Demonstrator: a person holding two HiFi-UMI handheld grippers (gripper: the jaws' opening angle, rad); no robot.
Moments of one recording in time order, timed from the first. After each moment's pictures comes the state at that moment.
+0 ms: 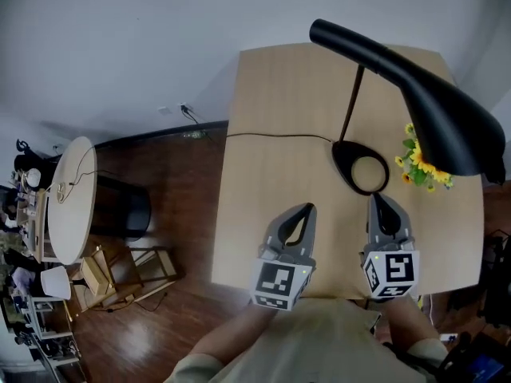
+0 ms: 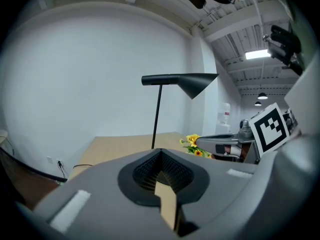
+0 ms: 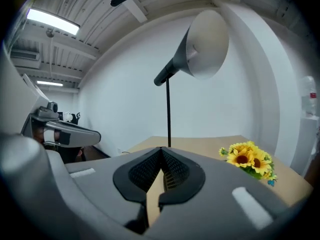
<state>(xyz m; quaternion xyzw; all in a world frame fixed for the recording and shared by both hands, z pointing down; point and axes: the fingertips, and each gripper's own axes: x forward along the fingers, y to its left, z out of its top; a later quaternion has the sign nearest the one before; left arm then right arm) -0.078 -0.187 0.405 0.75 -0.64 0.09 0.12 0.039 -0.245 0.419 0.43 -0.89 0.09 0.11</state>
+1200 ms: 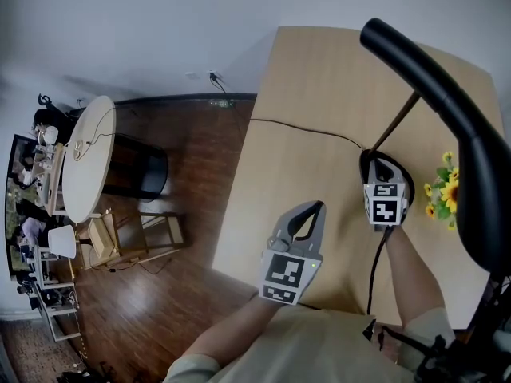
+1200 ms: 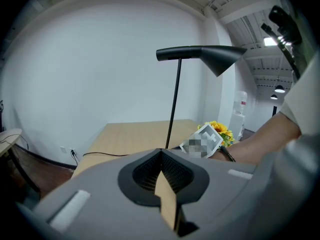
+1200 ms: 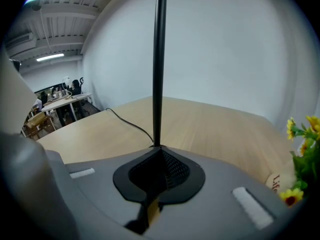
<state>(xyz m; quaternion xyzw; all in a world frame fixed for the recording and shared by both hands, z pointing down) -0.111 -0.210 0.463 0.69 -0.68 0.15 0.18 -0.046 -0.377 0.616 0.36 -0.87 0.12 0.32</state>
